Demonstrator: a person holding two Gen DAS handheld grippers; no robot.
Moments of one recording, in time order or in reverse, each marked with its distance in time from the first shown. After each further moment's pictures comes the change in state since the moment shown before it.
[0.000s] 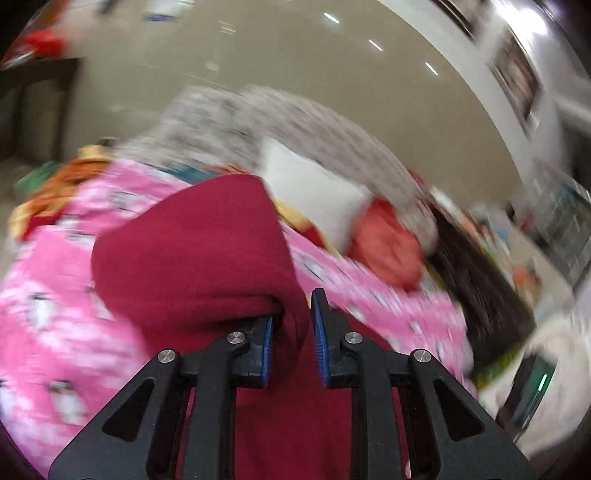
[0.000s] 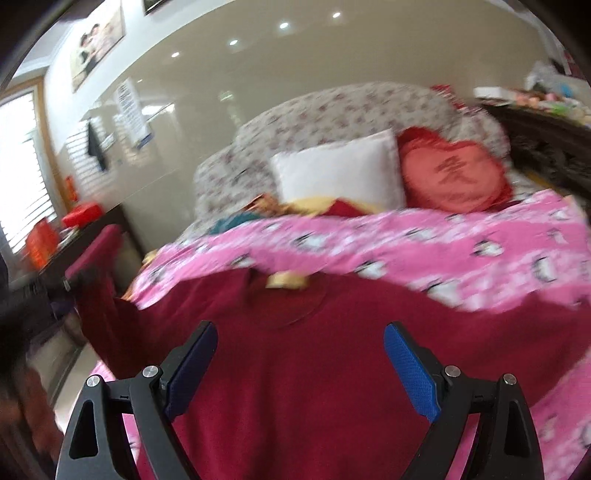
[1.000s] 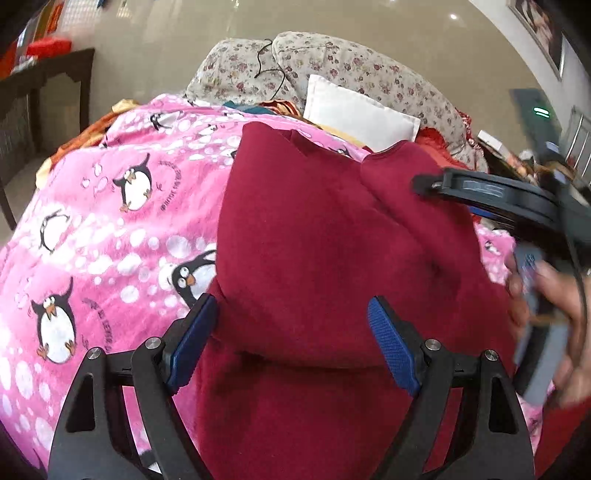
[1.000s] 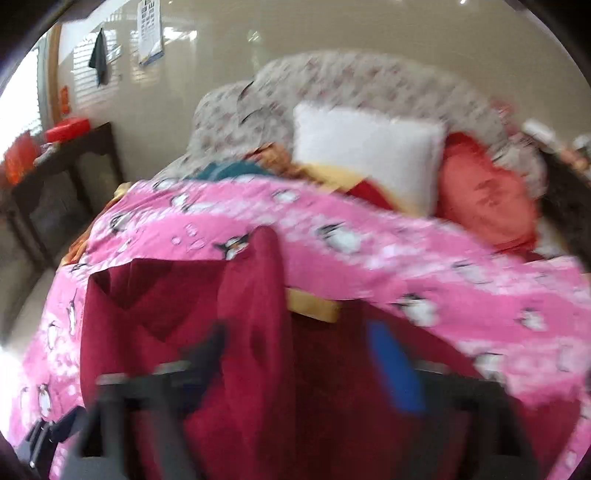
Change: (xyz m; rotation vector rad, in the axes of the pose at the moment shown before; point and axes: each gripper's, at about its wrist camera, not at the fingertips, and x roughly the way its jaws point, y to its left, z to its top) left arm 0.025 0.060 -0.093 0.039 0.105 0.245; right arm 0.152 0.071 0.032 -0.242 0.252 -0.018
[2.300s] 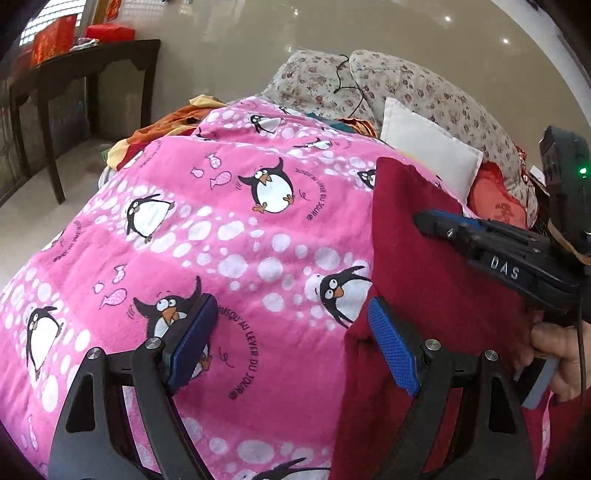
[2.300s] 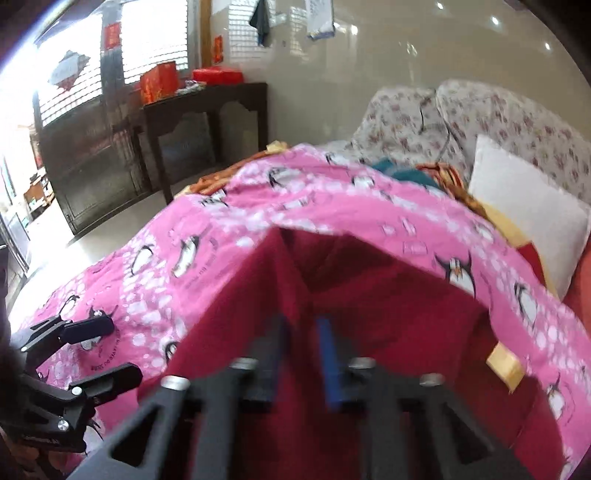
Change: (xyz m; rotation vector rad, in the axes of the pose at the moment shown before) left arm -0.016 0.082 -0.004 -0.144 -0.044 0.173; right arm 0.019 0.101 -0.013 -0.451 -0.060 0.356
